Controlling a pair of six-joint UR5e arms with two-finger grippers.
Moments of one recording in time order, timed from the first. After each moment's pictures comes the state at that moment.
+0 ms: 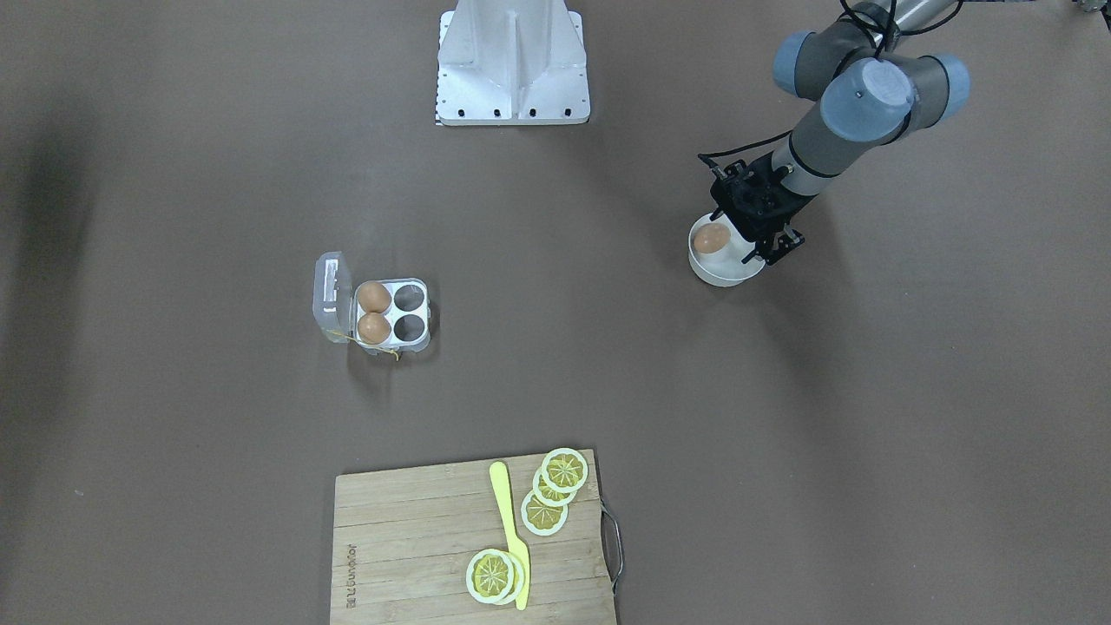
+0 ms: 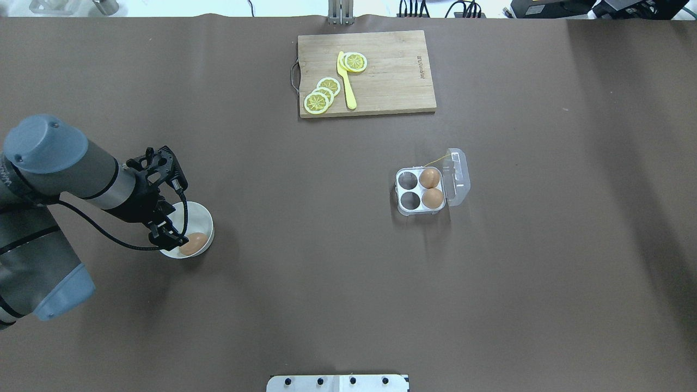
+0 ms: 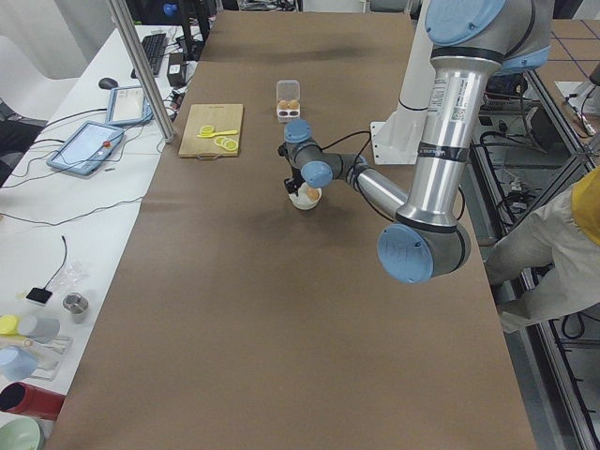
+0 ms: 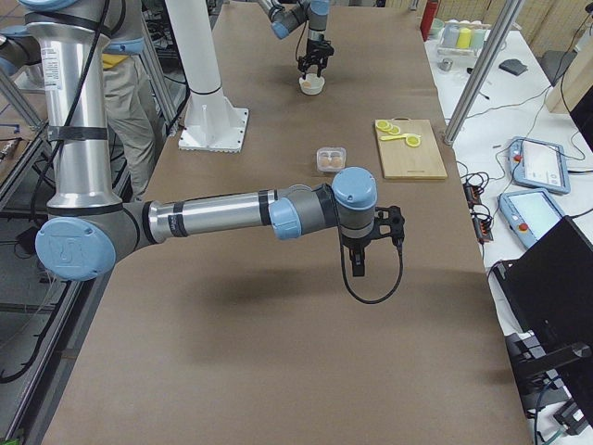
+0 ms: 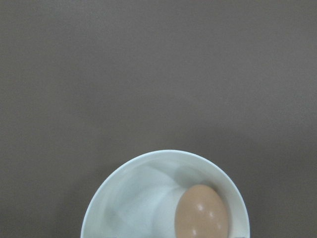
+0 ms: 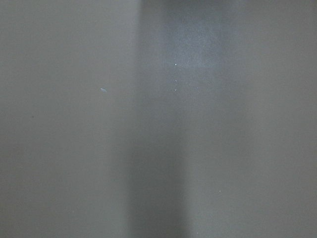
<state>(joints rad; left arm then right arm) -0.68 -1.77 -1.81 -1.94 -2.15 -0.10 1.51 -1.55 1.72 -1.41 2.43 0.23</state>
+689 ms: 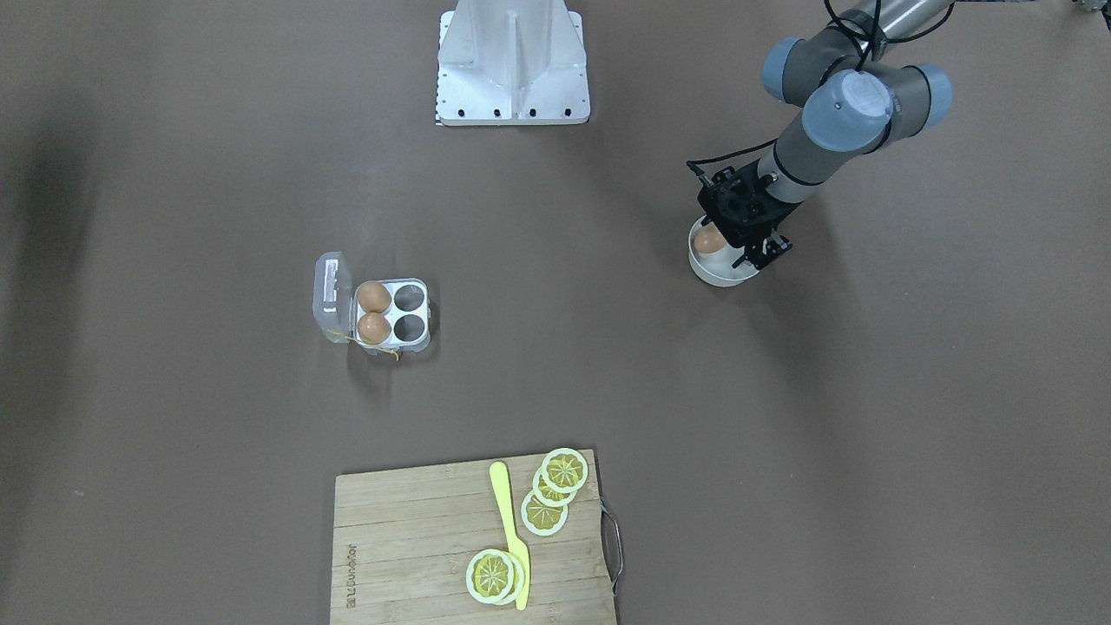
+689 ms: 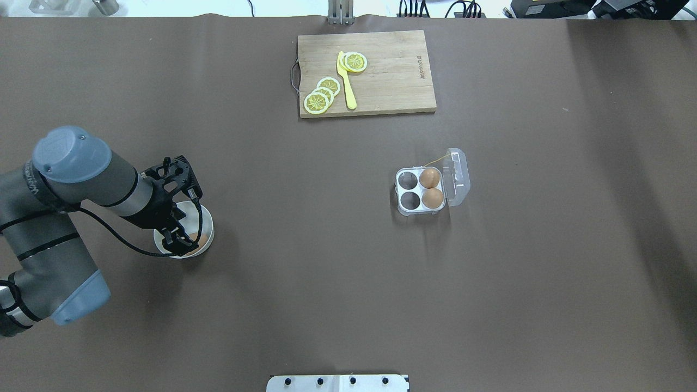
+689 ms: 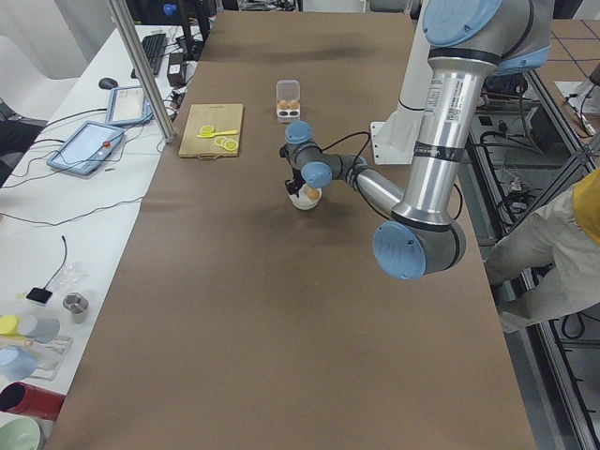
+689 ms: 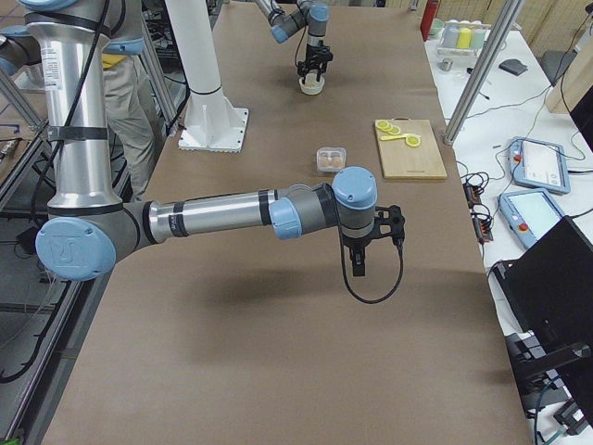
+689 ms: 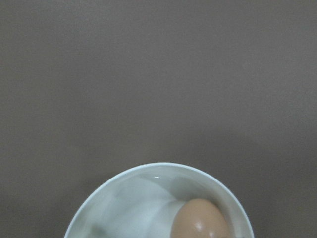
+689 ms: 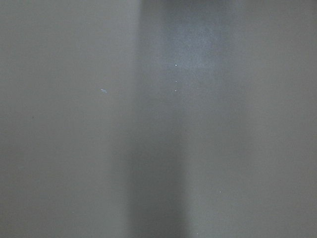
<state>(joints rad) -0.66 -1.79 -1.78 -1.94 -2.14 -0.10 1.51 -1.55 1.72 -1.41 2.43 0.23</state>
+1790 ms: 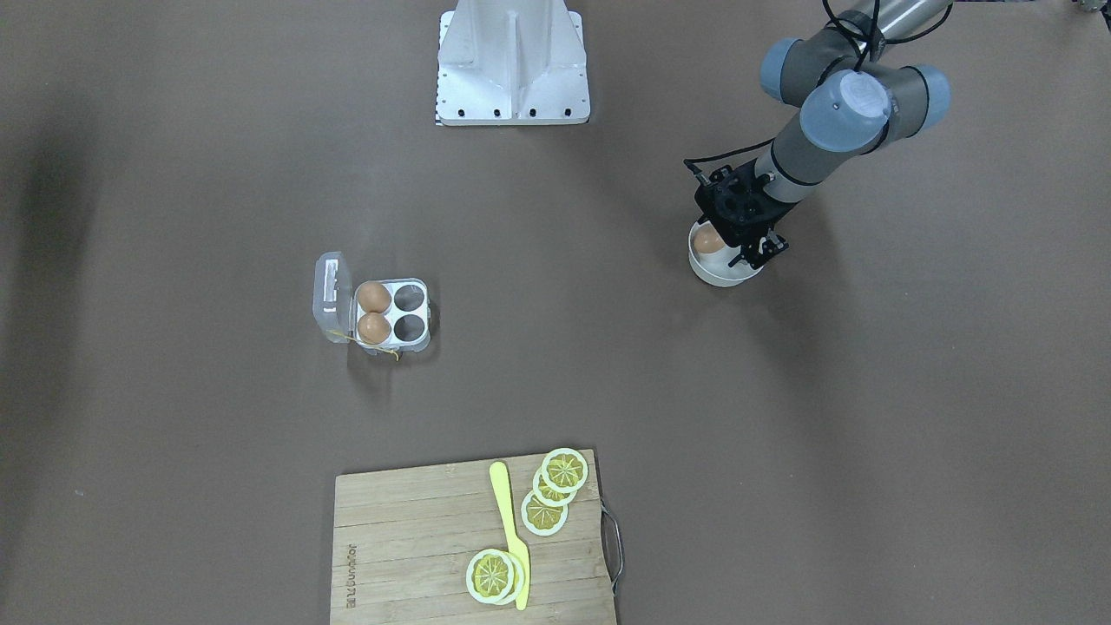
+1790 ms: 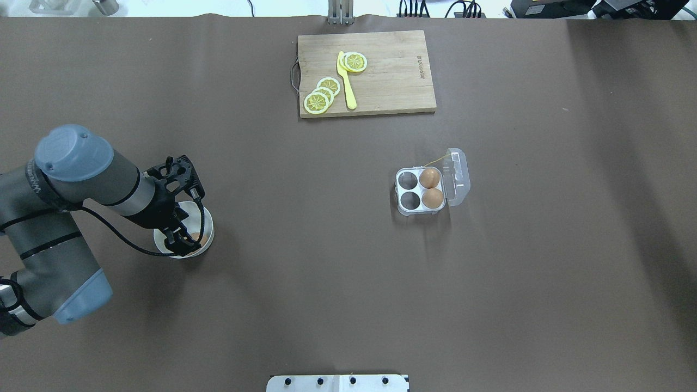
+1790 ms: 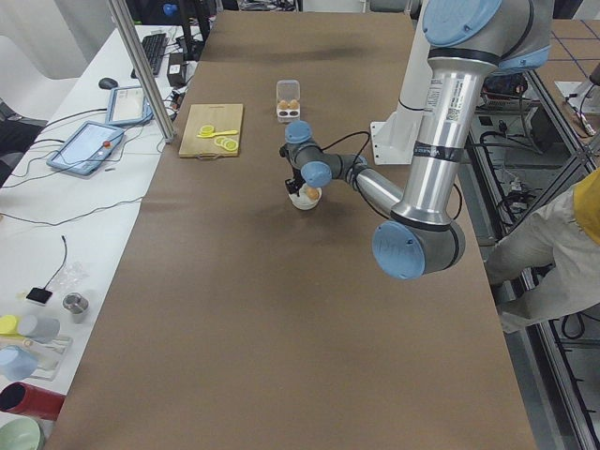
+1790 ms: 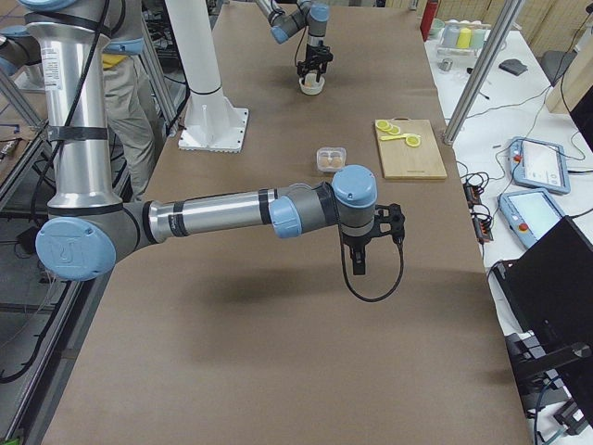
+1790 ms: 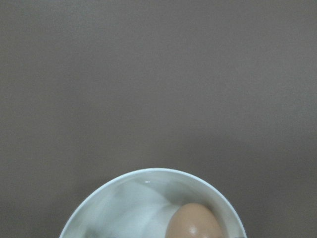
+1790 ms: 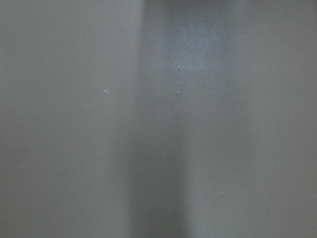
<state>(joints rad) -0.66 -1.80 -1.78 -1.94 -2.15 -0.09 1.51 -1.55 1.72 -1.41 2.43 0.23</state>
